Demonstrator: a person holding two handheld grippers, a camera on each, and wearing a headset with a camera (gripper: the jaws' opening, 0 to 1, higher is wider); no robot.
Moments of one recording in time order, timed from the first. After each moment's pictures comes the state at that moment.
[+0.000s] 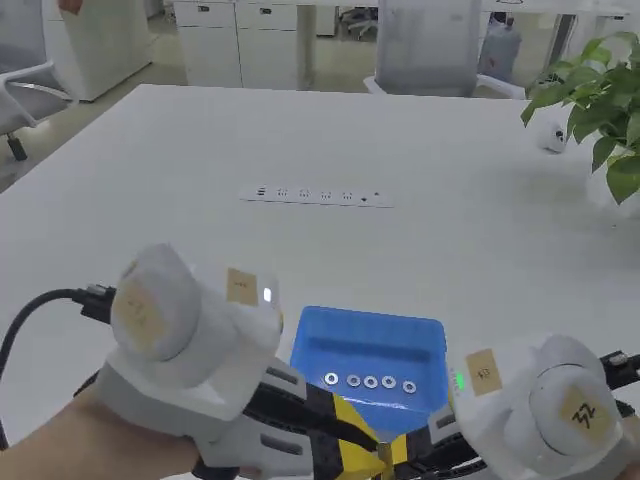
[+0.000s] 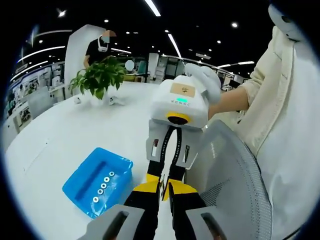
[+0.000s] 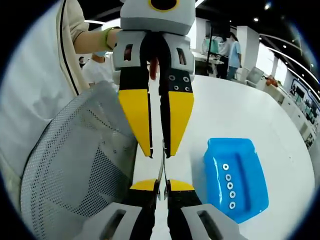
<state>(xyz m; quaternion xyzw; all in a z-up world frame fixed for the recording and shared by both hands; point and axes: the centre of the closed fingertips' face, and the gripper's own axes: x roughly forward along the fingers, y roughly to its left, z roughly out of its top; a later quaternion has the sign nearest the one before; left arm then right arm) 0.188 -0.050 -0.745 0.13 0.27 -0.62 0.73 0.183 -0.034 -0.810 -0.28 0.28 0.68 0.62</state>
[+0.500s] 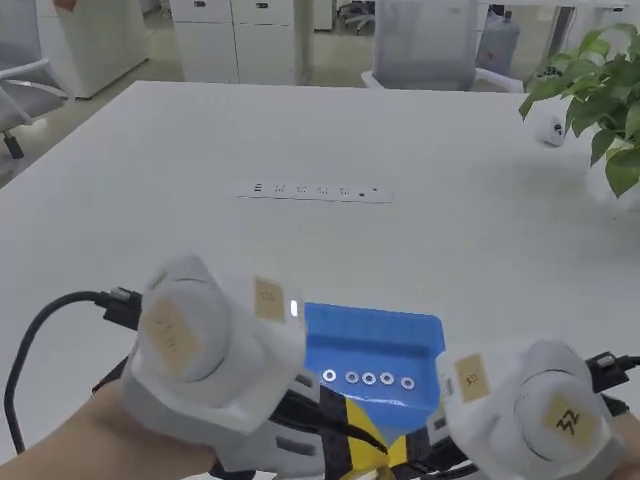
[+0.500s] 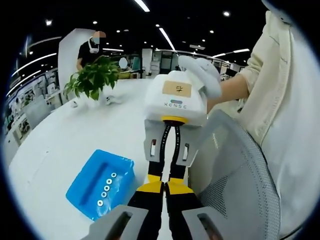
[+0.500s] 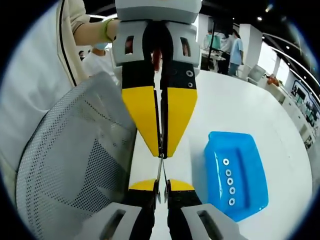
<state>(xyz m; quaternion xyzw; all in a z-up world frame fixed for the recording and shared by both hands) 0.188 -0.052 -0.754 0.18 0.27 -0.62 0.71 0.184 -0.041 -0.823 -0.32 0.29 0.67 0.61</state>
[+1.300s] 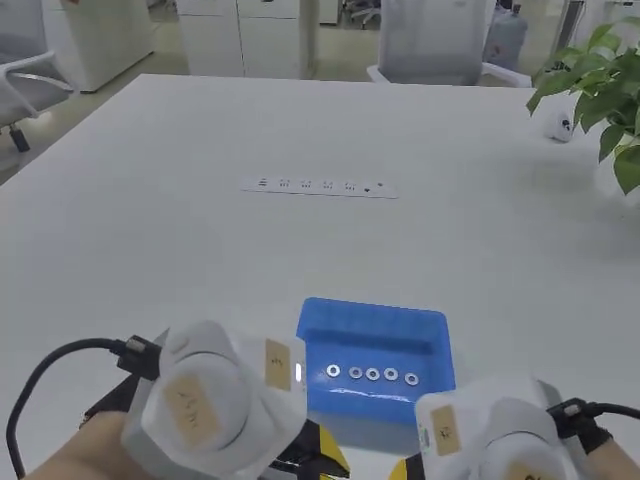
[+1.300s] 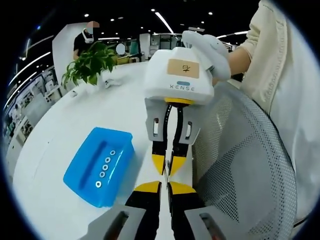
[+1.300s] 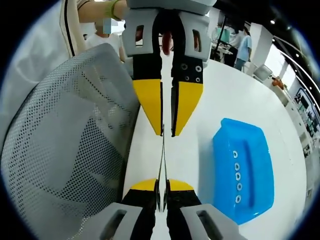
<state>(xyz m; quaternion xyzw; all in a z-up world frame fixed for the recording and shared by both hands) 0.181 -0.028 -0.797 0.25 0.30 -0.60 0.70 0.180 -0.046 -0.856 -0.37 0.30 0.66 0.58</state>
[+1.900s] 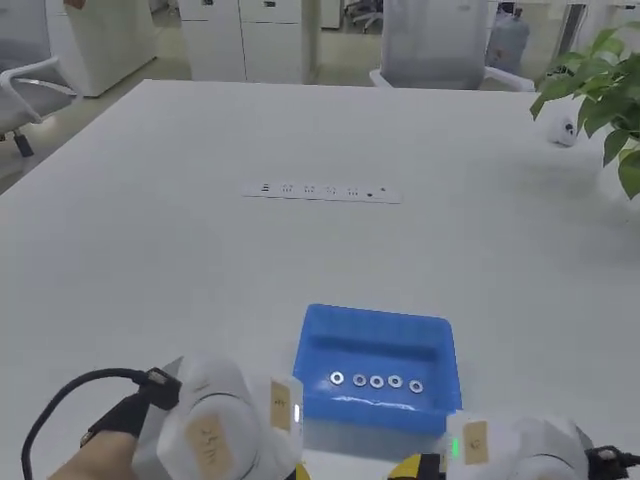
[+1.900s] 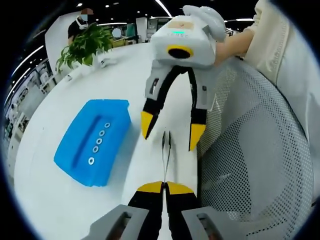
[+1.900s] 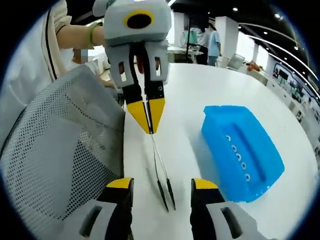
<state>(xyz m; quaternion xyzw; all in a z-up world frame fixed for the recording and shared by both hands) 0.180 0.004 -0.848 0.30 0.37 -0.58 0.66 0.182 -0.052 -0.856 -0.24 0.31 0.60 0.70</state>
